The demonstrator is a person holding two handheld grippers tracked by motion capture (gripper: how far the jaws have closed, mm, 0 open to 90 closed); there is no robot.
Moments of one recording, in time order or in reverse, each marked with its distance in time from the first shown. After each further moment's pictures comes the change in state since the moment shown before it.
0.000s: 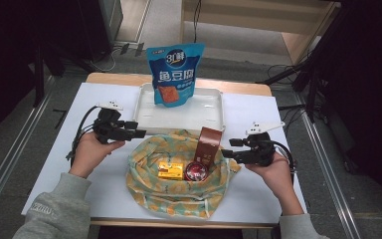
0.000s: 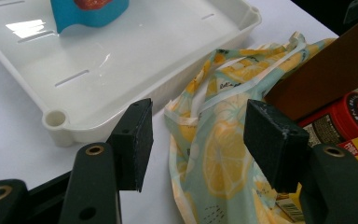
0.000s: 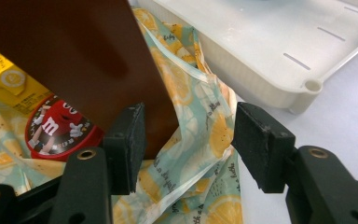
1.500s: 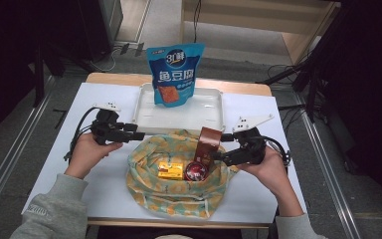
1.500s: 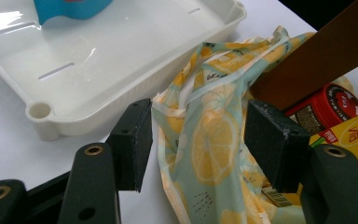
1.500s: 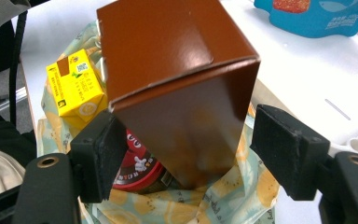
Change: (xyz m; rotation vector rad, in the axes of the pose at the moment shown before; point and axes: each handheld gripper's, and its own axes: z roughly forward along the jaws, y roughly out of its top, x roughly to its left) left arm 0.001 -0.003 -0.005 0.008 -0.061 0.001; right arm 0.038 0.041 -0.002 0.021 0.070 -0.108
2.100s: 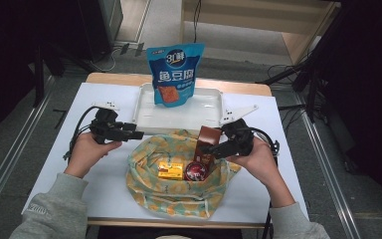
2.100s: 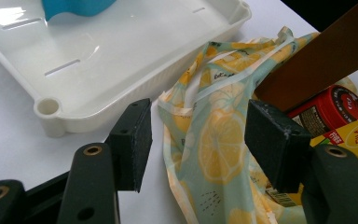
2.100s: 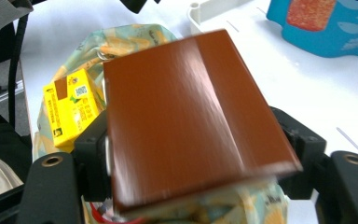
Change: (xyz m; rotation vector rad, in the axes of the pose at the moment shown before) left arm 0.006 -0.001 0.001 0.006 0.002 -0.018; right arm 0.003 0.028 0.022 0.030 0.025 -0.043
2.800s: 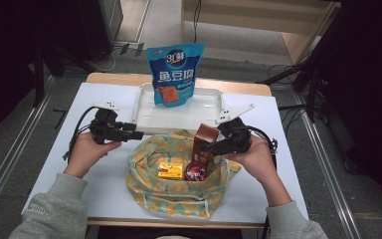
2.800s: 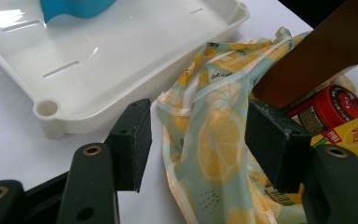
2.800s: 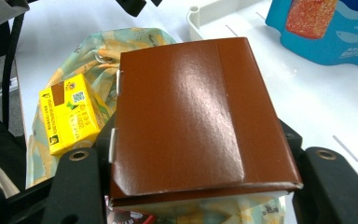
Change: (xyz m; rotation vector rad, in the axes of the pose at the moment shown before) left arm 0.000 0.000 -0.001 -0.005 -0.006 0.006; right arm 0.002 0.006 0.002 0.000 -0.017 -0.022
